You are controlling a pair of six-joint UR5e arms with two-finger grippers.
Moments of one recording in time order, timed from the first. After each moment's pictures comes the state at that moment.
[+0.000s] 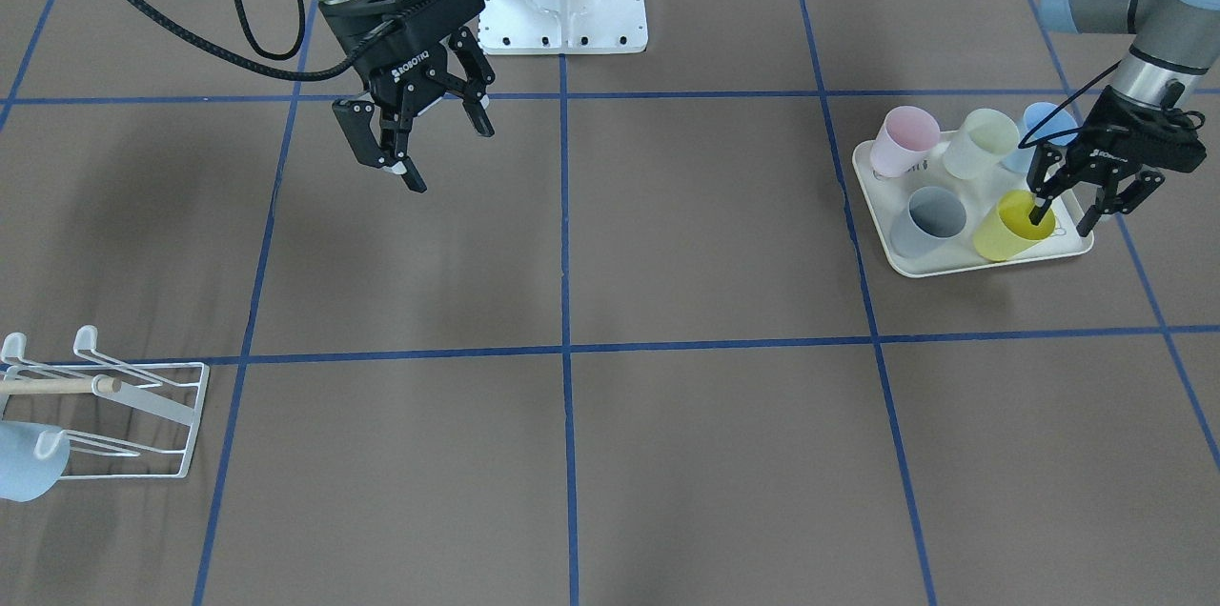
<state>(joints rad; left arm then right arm) -0.95 -1.38 -1.61 -2.68 -1.89 -0.63 0.62 -1.05 2.02 -1.40 1.70 0.32</state>
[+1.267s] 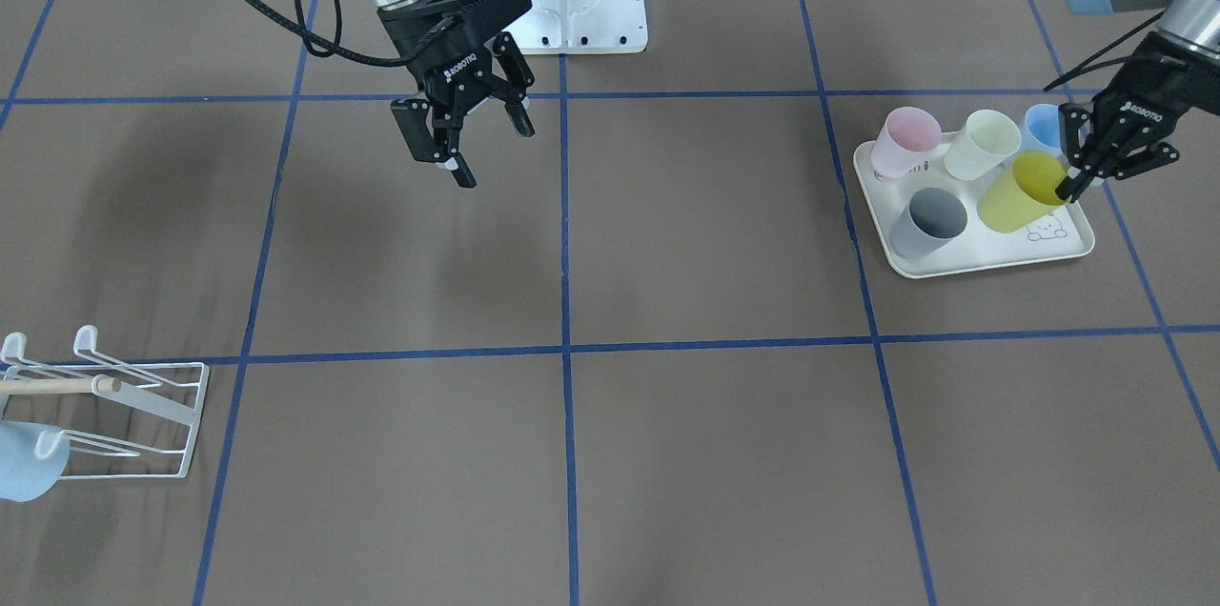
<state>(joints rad) -1.11 -1.39 -1.85 -2.66 -2.14 -0.72 0.50 -1.05 1.94 -1.20 1.54 0.32</state>
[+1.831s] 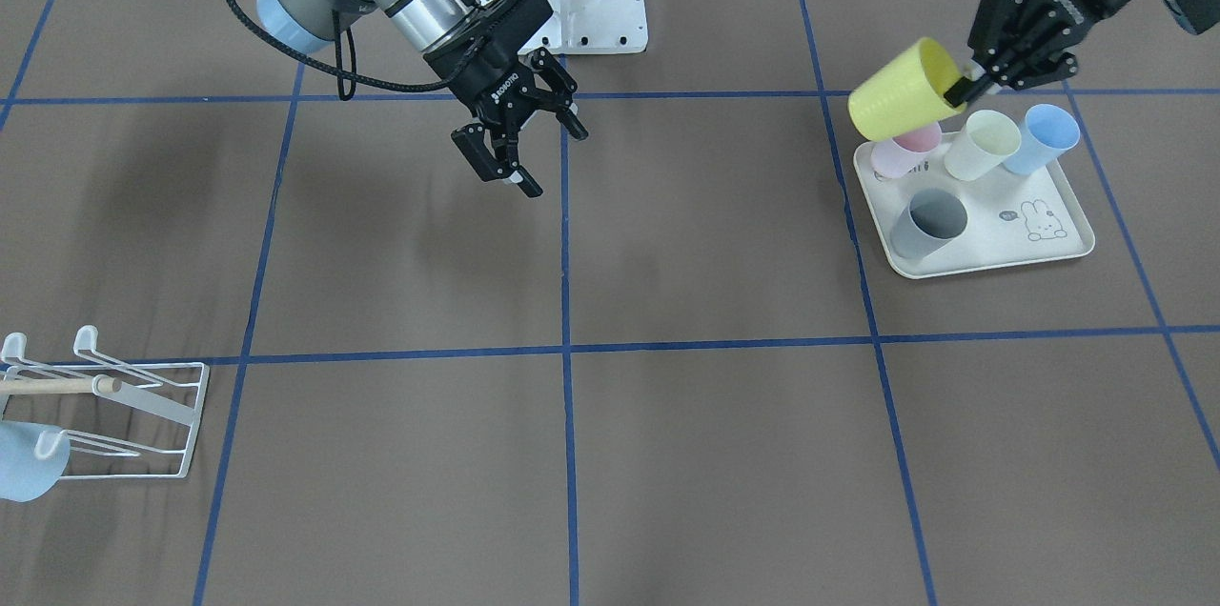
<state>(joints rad) -1.02 -1.59 -2.04 -2.67 -2.20 -1.33 0.44 -1.06 1.75 -0.73 1.53 0.32</state>
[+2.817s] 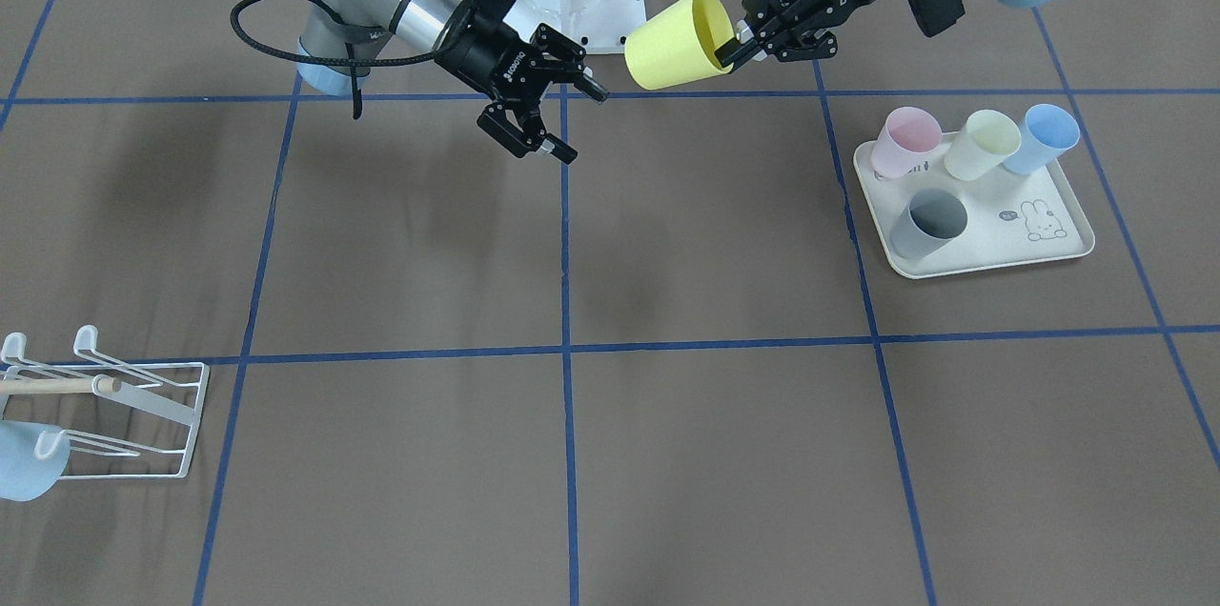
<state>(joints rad) -0.72 -1.79 -2.03 -2.66 -1.93 -1.50 0.38 -1.08 1.64 -0.28 1.51 0.24</state>
